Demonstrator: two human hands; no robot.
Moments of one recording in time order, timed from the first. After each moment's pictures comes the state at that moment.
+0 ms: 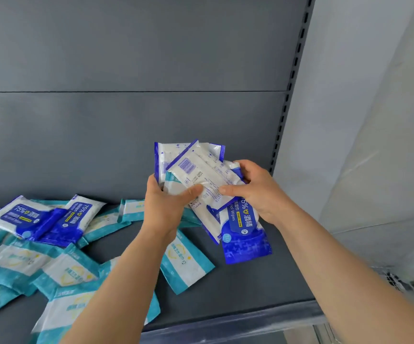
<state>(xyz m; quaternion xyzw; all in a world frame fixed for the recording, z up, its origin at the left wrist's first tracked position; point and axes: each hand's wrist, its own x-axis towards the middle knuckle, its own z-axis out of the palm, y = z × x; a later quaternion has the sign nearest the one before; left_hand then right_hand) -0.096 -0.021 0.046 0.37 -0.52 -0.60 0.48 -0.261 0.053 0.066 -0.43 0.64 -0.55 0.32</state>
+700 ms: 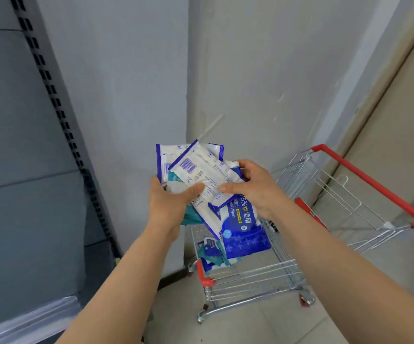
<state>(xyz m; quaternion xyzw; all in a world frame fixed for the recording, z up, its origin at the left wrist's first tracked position) -0.442 0.213 -0.021 0.33 -0.52 -0.72 0.33 -0.572 0.333 0.008 -0.27 0.73 -0.58 0.26</state>
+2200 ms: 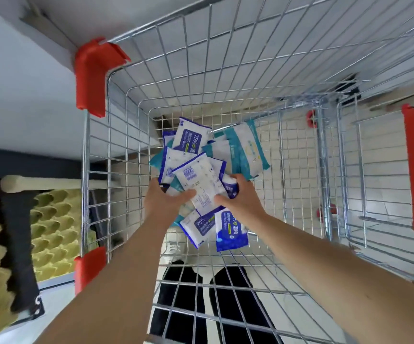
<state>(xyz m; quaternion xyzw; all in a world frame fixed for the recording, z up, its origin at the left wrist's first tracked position) -0.691 0.198 -0.586 0.68 -0.51 -0.53 -0.04 -0.832 0.320 -0.608 -0.13 0.81 -0.30 0.49</state>
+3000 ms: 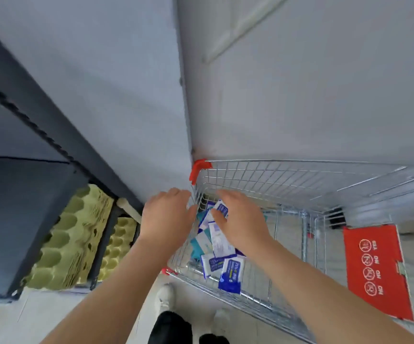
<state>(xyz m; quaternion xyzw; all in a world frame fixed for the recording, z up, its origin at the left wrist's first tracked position) -0.640 0.215 -0.237 0.52 -0.85 -0.11 -0.01 -0.789 0.275 -0.253 -0.60 0.76 -0.15 0.21</state>
